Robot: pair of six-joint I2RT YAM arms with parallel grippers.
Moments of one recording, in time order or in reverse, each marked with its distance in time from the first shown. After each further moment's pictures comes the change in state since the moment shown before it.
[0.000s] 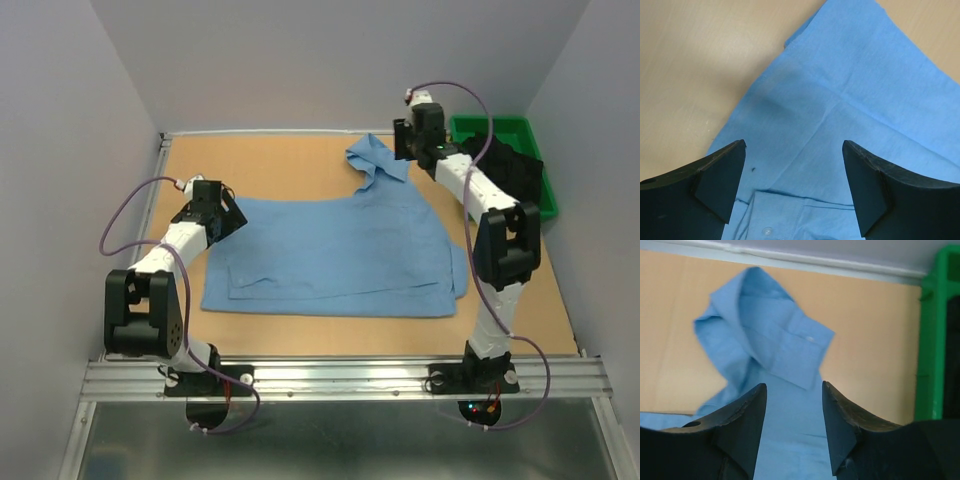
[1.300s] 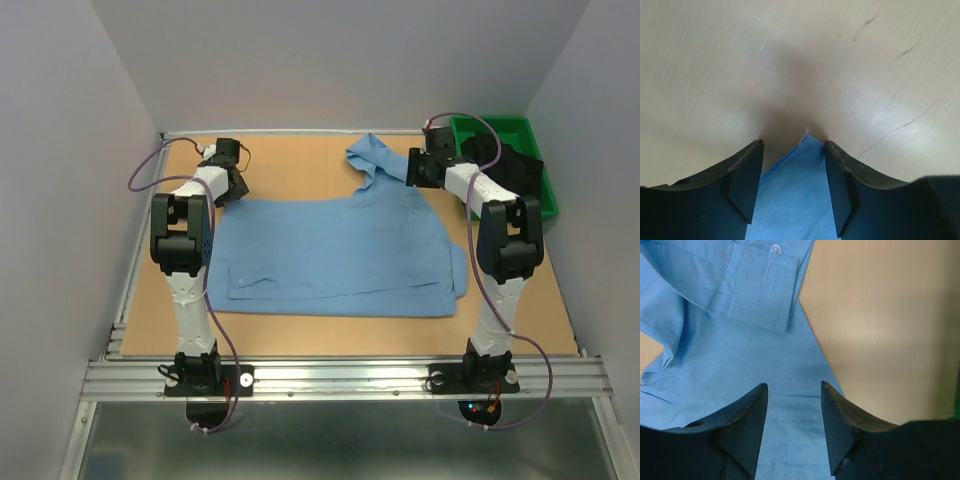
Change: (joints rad) left arm 0.000 0.694 0.709 -0.144 -0.126 0.043; right arm -0.146 0.026 -0.171 -0.093 -0.115 0.183
